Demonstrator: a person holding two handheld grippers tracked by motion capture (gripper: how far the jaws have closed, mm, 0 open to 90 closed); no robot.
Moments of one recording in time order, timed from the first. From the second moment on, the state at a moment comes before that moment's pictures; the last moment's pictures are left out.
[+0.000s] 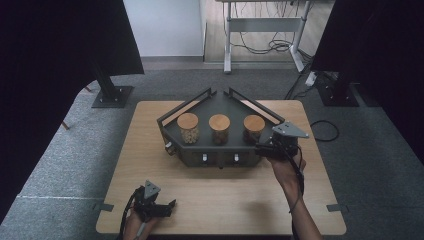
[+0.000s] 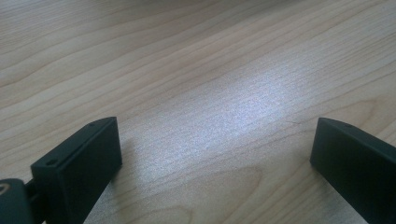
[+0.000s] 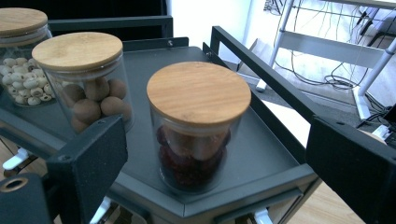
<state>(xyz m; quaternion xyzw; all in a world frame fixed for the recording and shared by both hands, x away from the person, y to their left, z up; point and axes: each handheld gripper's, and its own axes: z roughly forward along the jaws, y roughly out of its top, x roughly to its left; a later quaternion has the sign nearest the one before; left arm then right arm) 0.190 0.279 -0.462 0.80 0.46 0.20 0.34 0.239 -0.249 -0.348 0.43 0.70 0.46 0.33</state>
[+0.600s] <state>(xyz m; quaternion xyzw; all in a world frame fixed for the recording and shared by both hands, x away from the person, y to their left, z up) 0.189 0.279 -0.462 0.80 0.46 0.20 0.34 0.217 -0.259 -0.358 0.43 0.70 0.46 0.33</state>
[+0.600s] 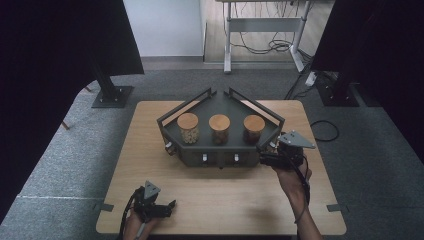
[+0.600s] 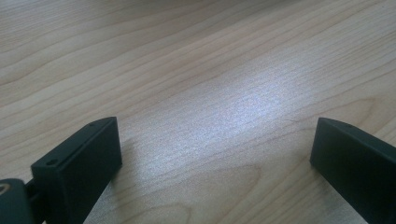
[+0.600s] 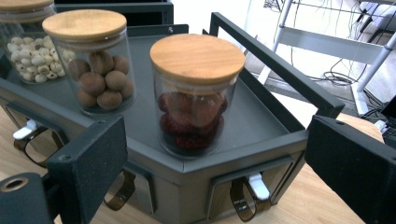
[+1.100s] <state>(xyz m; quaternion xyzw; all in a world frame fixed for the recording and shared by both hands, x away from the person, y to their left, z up) 0.189 0.279 -0.462 0.80 0.46 0.20 0.34 0.202 -0.267 -0.366 0.44 0.70 0.45 0.33</state>
